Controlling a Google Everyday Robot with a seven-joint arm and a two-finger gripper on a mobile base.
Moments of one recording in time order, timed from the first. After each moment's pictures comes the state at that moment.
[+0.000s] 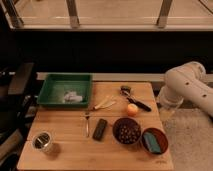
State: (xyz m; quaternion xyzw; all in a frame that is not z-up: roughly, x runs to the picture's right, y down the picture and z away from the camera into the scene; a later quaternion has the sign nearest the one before) arm 0.285 0.106 0.684 -0.28 0.02 0.02 0.96
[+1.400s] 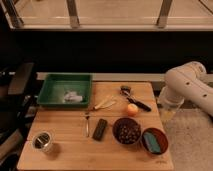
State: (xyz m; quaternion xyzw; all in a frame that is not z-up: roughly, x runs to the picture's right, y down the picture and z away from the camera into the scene) arm 0.292 0.117 0.681 -0.31 0.02 0.05 0.95
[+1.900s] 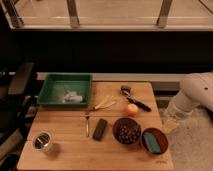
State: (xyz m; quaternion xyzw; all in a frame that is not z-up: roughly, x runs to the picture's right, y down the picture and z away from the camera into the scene) arm 0.297 0.167 0.669 -0.36 0.01 0.25 0.90
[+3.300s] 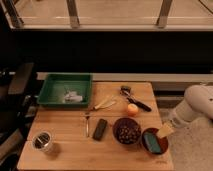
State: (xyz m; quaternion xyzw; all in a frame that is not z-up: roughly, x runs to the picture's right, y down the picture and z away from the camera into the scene) arm 0.300 0.204 0.677 -0.35 0.05 0.46 0.81
